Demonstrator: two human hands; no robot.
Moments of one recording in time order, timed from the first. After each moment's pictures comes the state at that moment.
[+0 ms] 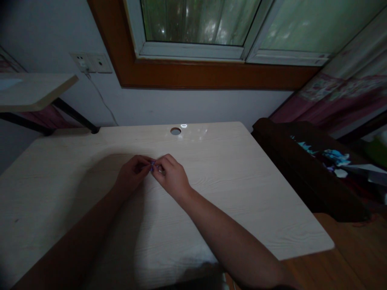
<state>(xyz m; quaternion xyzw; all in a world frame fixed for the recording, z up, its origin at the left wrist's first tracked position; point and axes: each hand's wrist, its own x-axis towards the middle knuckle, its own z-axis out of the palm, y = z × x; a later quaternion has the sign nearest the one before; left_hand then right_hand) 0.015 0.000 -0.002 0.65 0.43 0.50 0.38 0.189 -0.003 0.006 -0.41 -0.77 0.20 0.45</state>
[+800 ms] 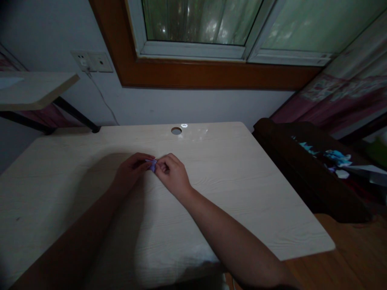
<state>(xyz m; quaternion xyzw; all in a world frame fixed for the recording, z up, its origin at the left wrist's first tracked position) 0.009 0.005 -0.001 0.62 0.43 0.51 0.41 0.190 0.000 0.003 -0.42 -0.73 0.25 0.48</state>
